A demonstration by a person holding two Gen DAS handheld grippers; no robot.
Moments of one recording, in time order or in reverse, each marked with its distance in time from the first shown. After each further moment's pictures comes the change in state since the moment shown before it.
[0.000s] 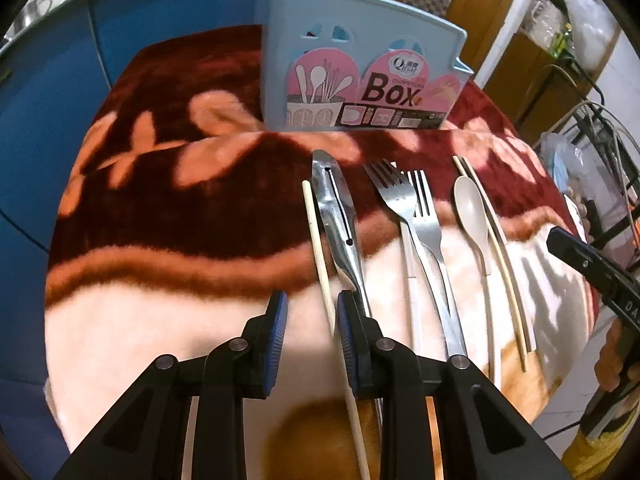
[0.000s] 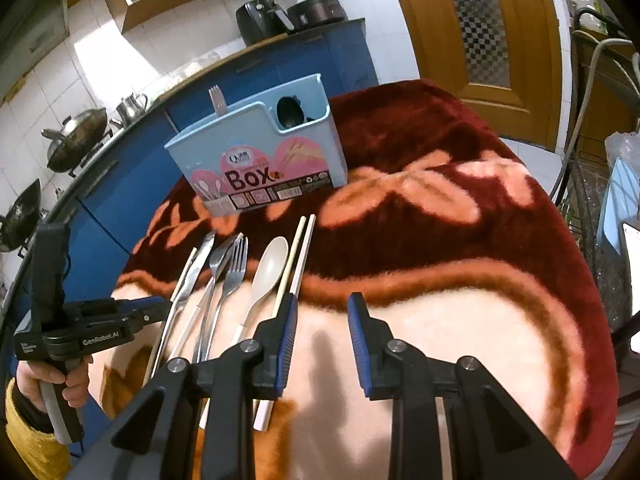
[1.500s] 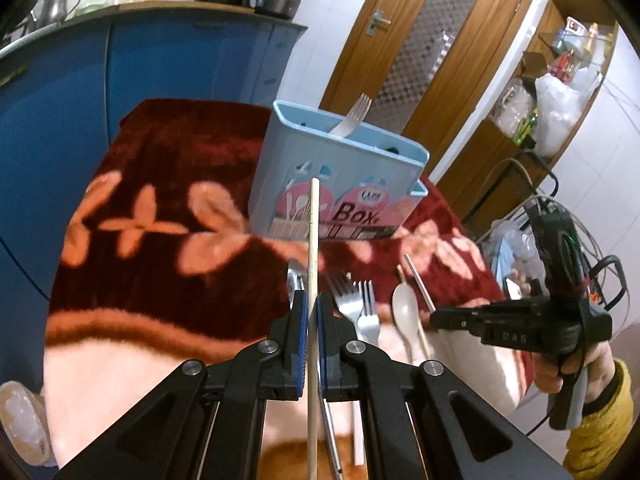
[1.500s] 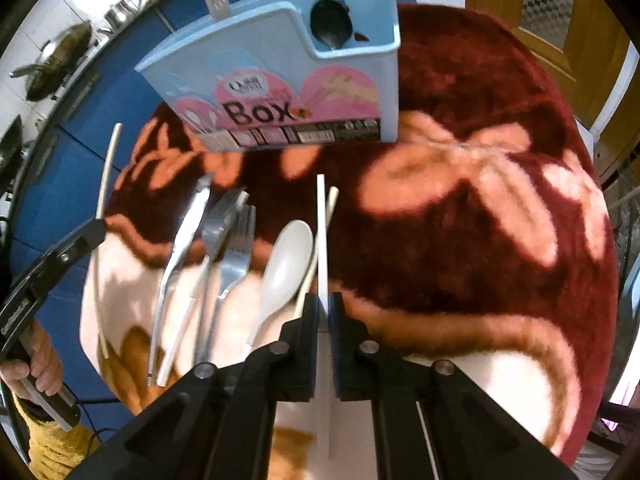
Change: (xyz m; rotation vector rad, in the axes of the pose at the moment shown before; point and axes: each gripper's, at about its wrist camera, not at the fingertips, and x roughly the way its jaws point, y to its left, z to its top) left arm -0.056 0.017 0.021 -0.099 -0.294 -0.187; right arm 0.065 0.029 0.053 -0.102 0.399 0.009
